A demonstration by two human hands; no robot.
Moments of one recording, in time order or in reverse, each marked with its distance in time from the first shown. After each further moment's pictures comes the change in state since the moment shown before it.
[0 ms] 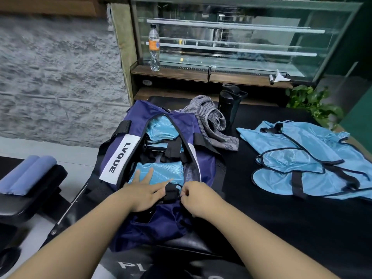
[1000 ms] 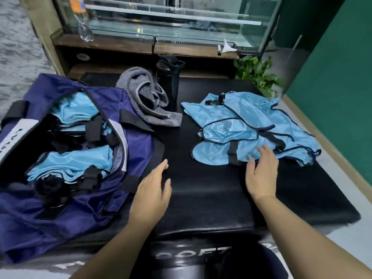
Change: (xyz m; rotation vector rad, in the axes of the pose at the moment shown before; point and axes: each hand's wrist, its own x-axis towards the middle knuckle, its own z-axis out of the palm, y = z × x) left_hand 0.024 0.186 0.080 -0.626 0.698 0.323; right_hand -0.075 0.278 -0.064 0.100 0.985 0.313
